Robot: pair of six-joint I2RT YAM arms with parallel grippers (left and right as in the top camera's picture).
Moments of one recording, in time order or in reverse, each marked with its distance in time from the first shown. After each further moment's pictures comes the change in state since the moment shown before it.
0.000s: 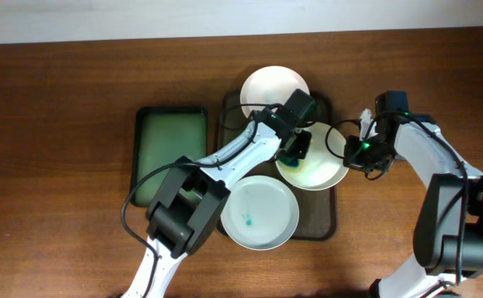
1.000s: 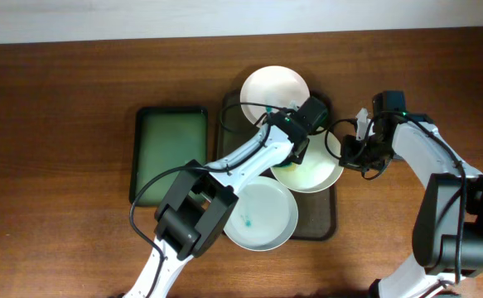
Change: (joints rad) left arm -0.049 0.027 0.079 -0.199 -0.331 0.001; right arm 0.011 0.002 0.002 -0.002 -0.045 -0.005
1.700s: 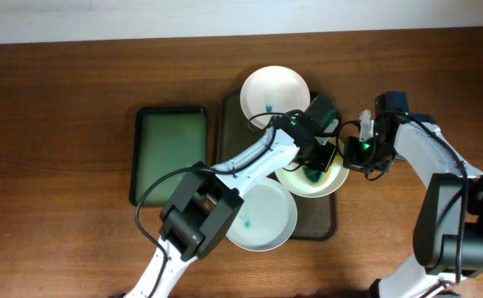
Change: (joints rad) left arm -0.034 0.020 0.017 0.126 0.452 0.031; right arm -0.008 0.000 0.000 -0.009 0.037 -0.002
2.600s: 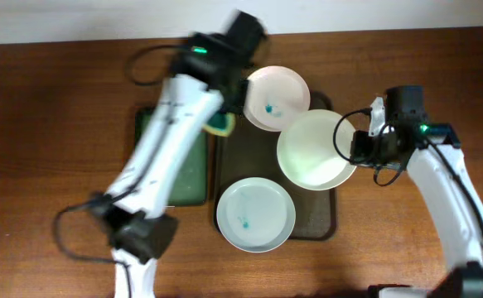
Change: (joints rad) left arm 0.314 -0.263 0.537 -0.906 -0.450 0.041; right arm 0.109 -0.375 0.000 -0.110 0.190 0.066
